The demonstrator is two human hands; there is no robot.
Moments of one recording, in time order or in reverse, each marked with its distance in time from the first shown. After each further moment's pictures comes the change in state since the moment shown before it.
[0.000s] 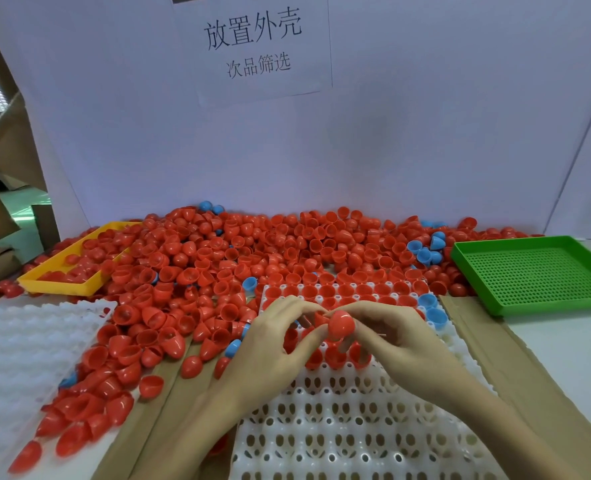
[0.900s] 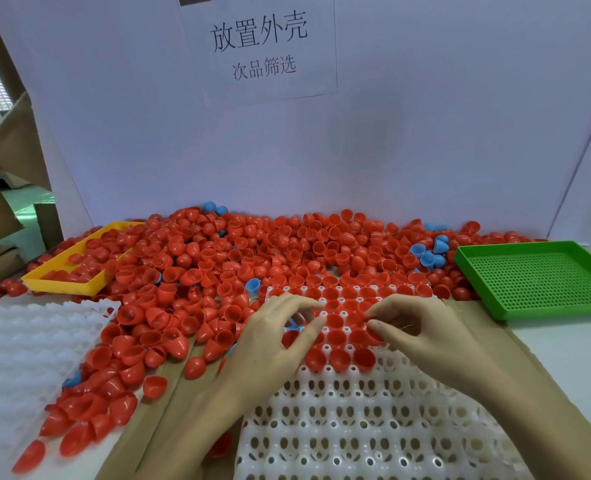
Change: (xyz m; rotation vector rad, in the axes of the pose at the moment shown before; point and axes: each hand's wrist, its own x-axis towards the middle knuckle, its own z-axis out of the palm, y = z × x) left_hand 0.002 0.001 -0.009 0.058 0.035 -0.040; right_hand 0.003 0.013 -0.029 -0.260 0.124 0.141
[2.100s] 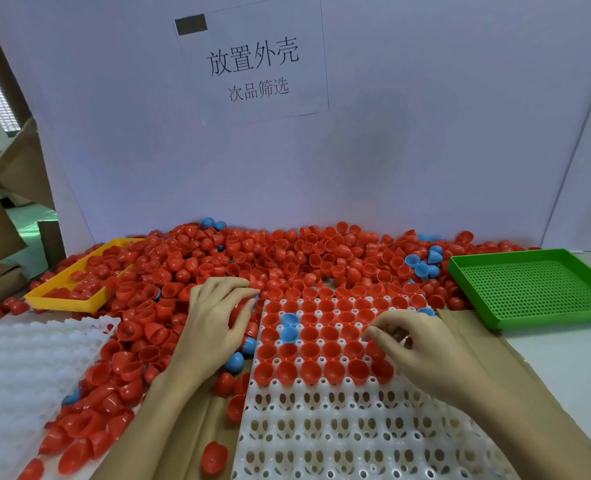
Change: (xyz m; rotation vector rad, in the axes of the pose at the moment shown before) left_hand 0.025 -0.074 -0.041 0.470 0.254 0.151; right_hand -0.003 0.002 0.000 -0.214 0.034 -0.022
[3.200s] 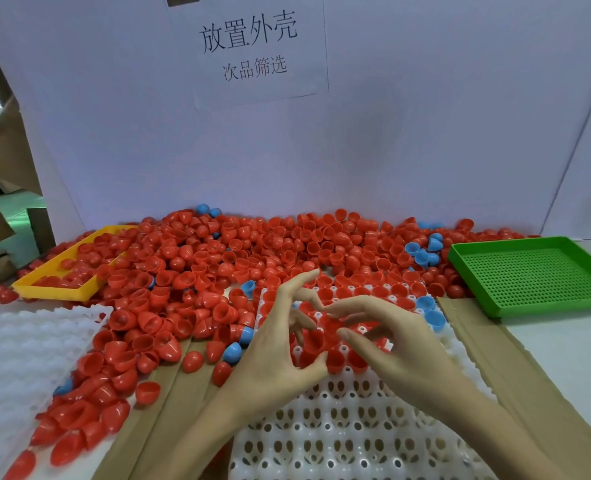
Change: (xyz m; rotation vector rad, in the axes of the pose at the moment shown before) left_hand -0.022 0.099 -0.001 -0.720 -0.329 -0.166; right_hand -0.008 -0.023 0.023 0.253 0.038 -0.228
